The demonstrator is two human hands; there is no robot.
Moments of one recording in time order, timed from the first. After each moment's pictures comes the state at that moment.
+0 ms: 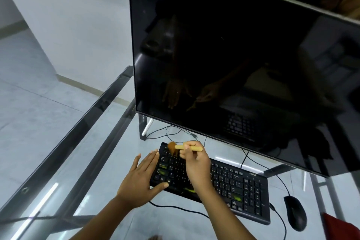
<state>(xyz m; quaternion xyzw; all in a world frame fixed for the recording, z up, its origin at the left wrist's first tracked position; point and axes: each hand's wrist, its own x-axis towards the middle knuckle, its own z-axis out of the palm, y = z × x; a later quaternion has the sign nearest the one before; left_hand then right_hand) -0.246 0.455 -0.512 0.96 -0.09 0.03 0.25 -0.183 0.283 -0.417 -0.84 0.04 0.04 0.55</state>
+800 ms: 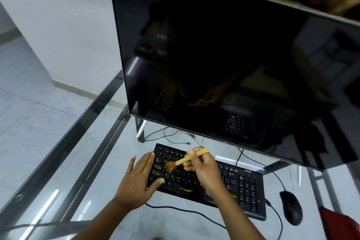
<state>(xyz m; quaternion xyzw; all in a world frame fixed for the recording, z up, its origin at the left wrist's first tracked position) -0.243 0.449 -0.513 0.97 -0.08 0.01 0.22 -0.183 0.234 -0.426 -0.92 -0.09 -0.02 0.38</state>
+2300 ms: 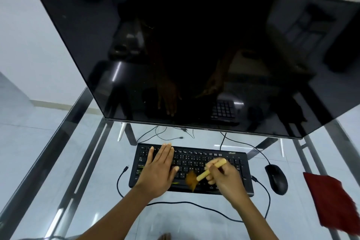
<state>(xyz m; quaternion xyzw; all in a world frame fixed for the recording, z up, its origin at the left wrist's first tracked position) -0.205 0.361 -0.488 0.98 -0.19 -0.04 0.09 -0.234 0.139 -0.414 -0.83 0.14 0.06 0.53</state>
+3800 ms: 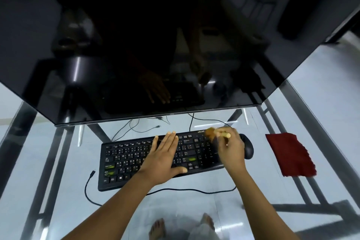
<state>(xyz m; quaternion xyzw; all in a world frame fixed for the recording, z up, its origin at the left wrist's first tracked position) -0.191 0.277 -0.469 0.93 -0.32 -0.14 0.11 -0.231 0.062 -0.413 -0.86 0.22 -0.15 0.44</state>
